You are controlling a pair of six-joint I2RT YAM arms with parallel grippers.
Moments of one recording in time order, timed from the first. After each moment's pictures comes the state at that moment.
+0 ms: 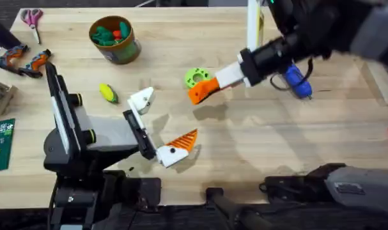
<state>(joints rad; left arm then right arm) -0.01 0.01 0.01 -0.11 1.06 0.07 0.39 1.46 1.14 -0.88 -0.85 -0.02</state>
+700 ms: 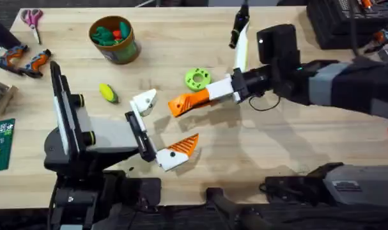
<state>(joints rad) -0.01 0.01 0.01 -0.12 1.11 0.08 0.41 1.51 0.71 0.06 -1.30 0.55</state>
